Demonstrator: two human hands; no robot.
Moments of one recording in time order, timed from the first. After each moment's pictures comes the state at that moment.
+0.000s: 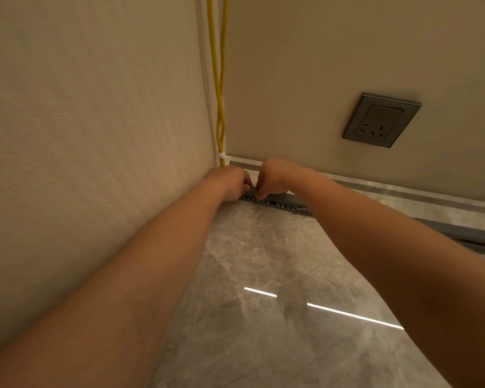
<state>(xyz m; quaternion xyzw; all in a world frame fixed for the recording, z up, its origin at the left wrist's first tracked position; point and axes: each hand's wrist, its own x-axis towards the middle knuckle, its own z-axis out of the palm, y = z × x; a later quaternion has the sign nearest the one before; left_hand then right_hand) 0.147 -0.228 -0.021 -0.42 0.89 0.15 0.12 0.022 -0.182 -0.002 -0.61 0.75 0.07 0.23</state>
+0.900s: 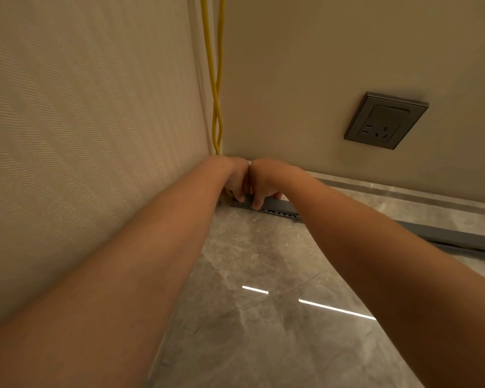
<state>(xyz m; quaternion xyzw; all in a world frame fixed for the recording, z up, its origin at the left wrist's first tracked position) 0.129 -0.253 0.001 -0.38 0.87 0.24 0.22 0.032 -0.201 0.001 -0.65 0.70 0.13 0.26</state>
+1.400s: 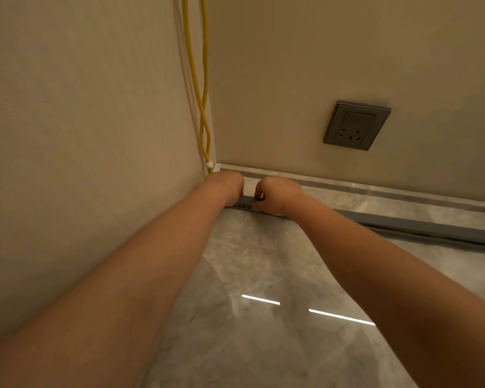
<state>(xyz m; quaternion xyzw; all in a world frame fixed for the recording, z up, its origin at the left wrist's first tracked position) 0.131 -0.206 -0.009 -0.43 0.88 0.09 0.16 0.009 -0.138 -0.022 -0.65 0.75 0.03 0.13</state>
